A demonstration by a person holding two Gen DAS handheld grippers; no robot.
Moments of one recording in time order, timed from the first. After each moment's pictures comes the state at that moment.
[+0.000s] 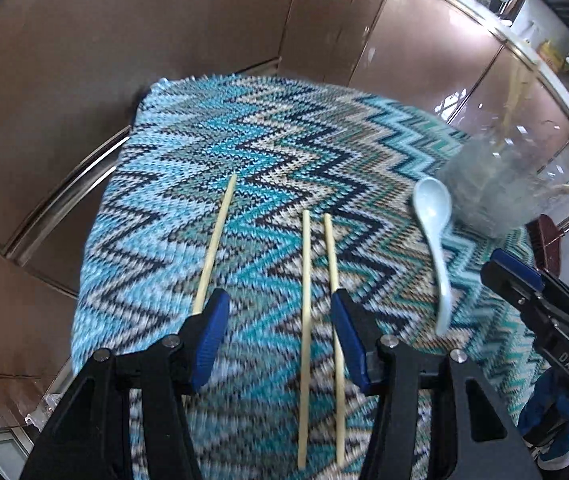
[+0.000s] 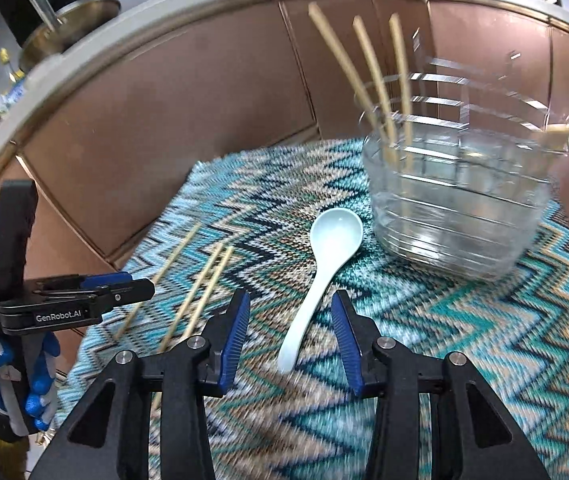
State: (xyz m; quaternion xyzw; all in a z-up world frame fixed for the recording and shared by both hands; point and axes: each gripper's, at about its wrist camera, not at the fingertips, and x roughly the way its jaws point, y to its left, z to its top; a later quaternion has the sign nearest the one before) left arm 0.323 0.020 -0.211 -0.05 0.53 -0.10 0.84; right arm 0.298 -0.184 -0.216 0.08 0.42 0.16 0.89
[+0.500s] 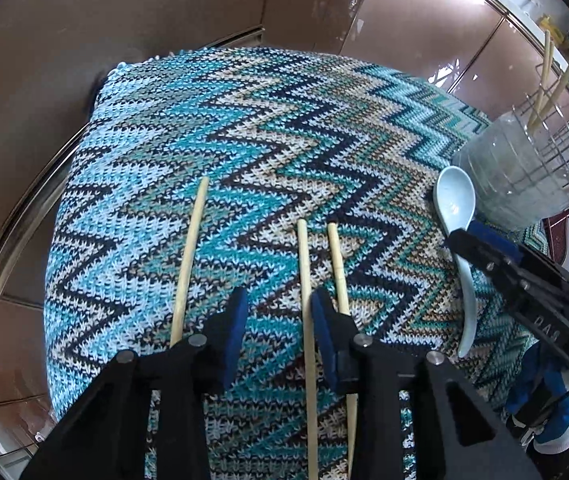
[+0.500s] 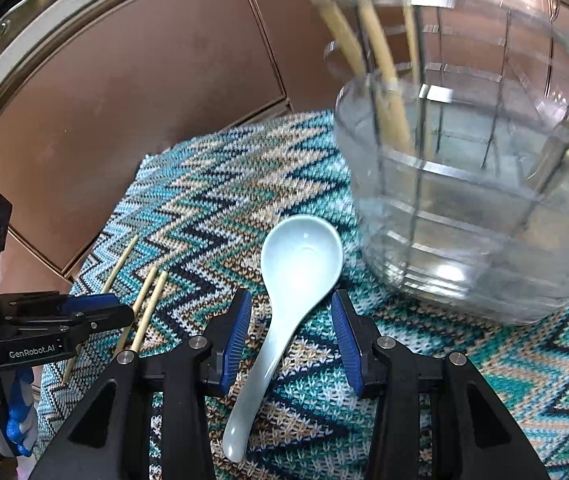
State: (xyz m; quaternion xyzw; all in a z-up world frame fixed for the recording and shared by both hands) left arm 0.361 0.007 -0.239 -0.02 0.57 -0.12 0.81; right arm 0.358 -0.184 -0.263 0.09 0.46 0.13 0.87
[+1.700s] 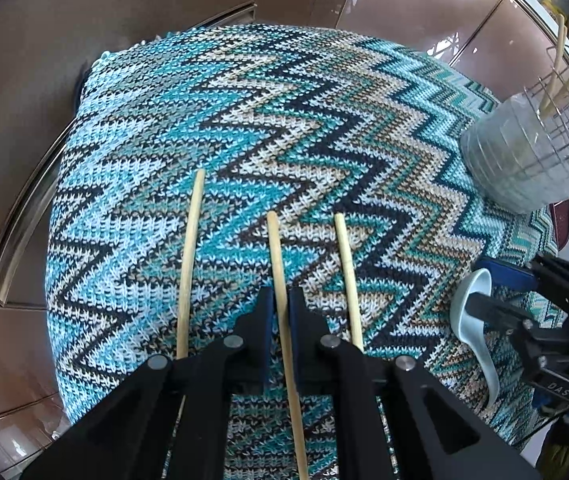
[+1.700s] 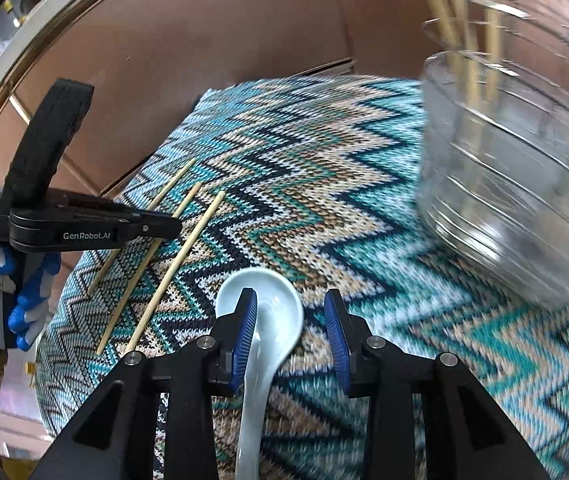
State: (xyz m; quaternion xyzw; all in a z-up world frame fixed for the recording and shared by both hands) left arm 0.369 0.023 -0.237 0.00 0.61 -0.13 0.78; right arm 0.335 -0.172 -0.258 0.02 0.50 0.26 0.82
